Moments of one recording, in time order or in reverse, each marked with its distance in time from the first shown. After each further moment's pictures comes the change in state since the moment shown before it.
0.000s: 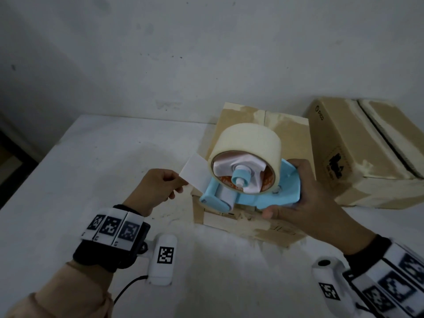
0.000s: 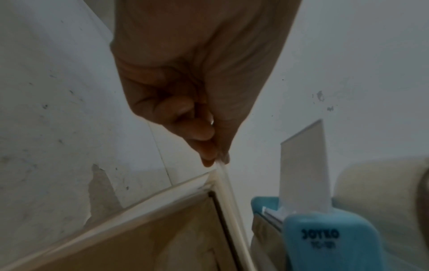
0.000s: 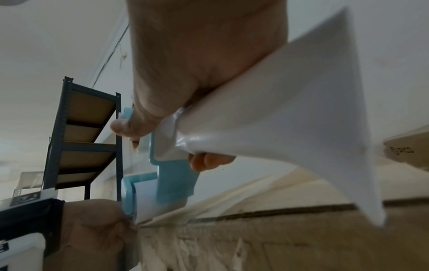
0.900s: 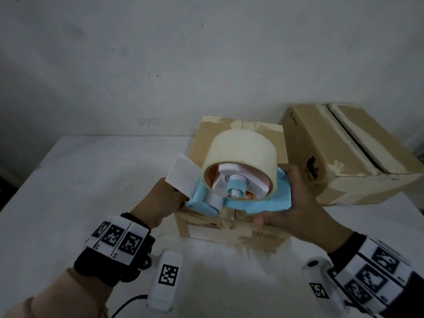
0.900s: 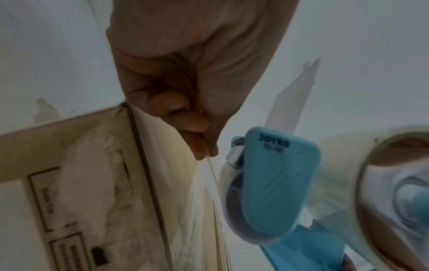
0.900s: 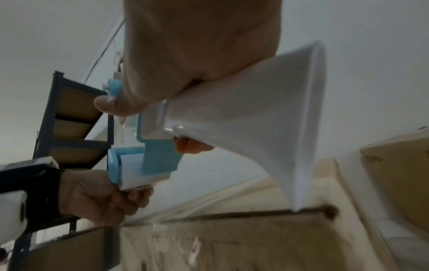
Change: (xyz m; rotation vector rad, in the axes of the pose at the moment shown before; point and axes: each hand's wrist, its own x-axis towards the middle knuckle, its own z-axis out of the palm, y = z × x) left_hand -0.027 0.045 0.038 -0.137 -0.129 0.044; right_hand -0.008 0.006 -0.018 0.064 0.042 -0.131
